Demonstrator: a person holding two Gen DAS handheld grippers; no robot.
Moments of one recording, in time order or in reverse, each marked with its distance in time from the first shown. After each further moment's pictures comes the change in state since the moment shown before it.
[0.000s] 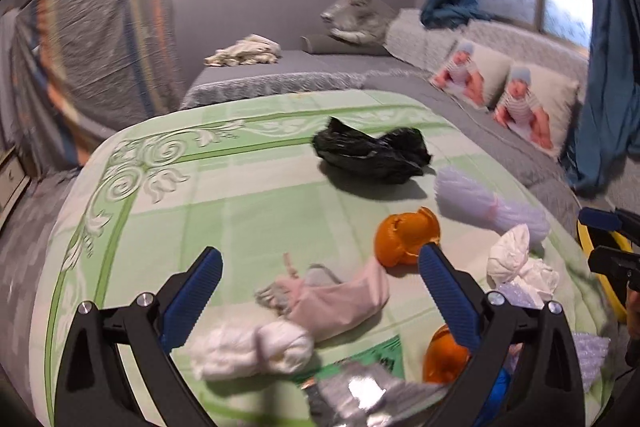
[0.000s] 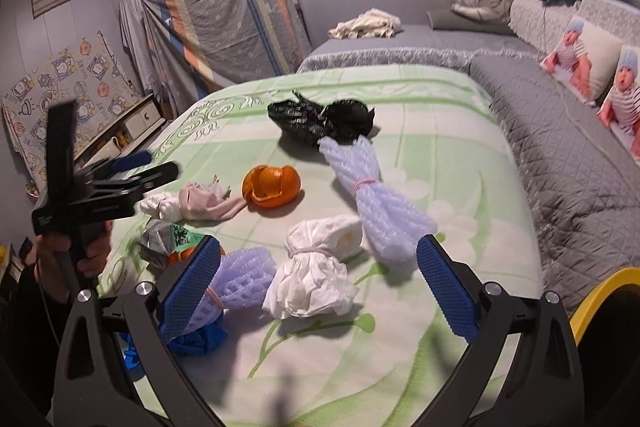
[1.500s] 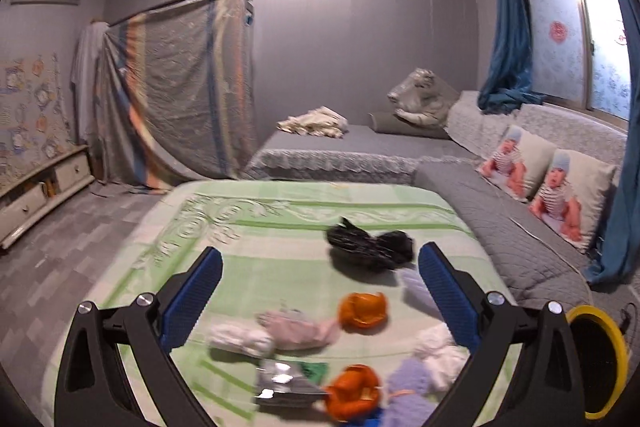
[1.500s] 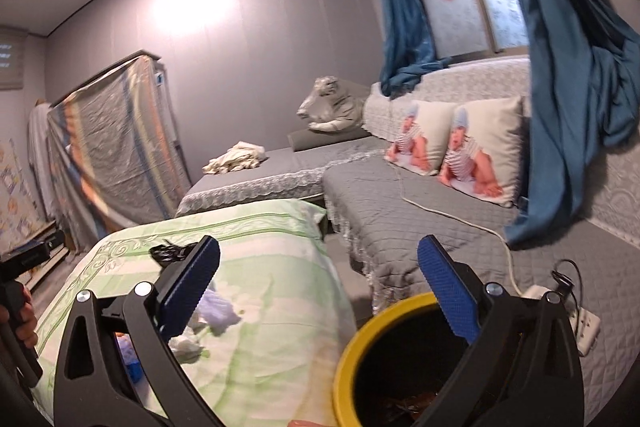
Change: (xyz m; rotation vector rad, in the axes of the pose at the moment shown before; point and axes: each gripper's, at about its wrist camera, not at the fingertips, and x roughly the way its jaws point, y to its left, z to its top) left arm -0.132 -0.072 0.023 -0.195 -0.288 0.302; right arm -0.213 -0.076 -0.030 0.163 -0.500 -0.427
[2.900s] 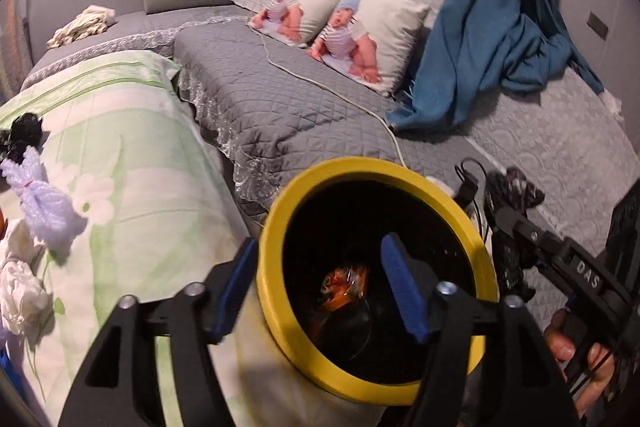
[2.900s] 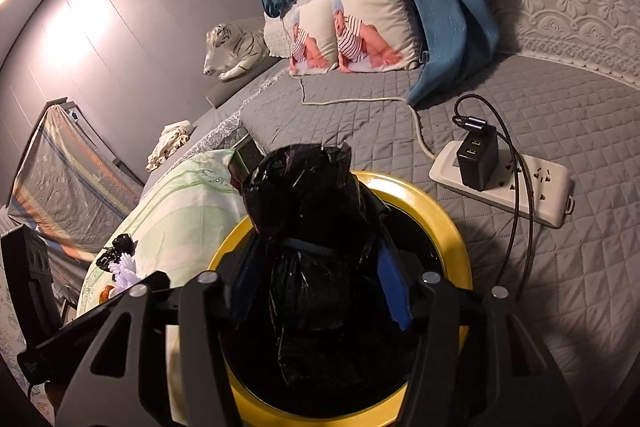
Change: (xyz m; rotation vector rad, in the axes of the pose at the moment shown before) left arm 0.026 -0.316 -0.126 0.232 0.484 -0.728; right arm -0.004 -0.200 -0.090 0.457 0.263 -0.166
